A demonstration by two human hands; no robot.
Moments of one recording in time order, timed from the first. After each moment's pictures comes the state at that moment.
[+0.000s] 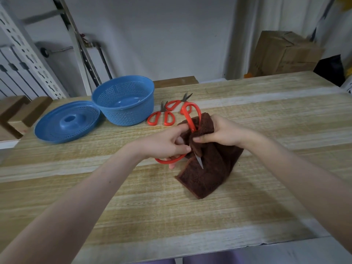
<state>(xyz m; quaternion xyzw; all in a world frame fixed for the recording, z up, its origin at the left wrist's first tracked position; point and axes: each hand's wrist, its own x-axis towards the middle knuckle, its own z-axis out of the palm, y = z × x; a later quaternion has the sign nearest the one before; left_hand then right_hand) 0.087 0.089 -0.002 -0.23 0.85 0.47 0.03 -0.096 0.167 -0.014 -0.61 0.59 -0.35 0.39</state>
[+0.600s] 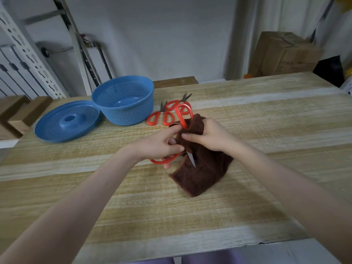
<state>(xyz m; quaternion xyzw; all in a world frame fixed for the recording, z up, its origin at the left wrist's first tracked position) 0.096 0.082 -0.015 -0.27 0.84 0.47 0.02 -0.073 0.159 -0.031 -0.59 0.65 -0.38 0.28</state>
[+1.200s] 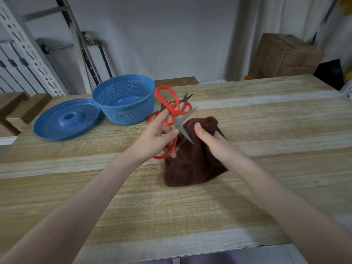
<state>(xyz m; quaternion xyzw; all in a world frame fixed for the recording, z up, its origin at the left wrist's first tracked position) 0.100 0.088 -0.021 -0.26 0.78 0.53 -0.23 -0.055 0.186 -0.038 -0.43 0.60 -0.51 0.44</state>
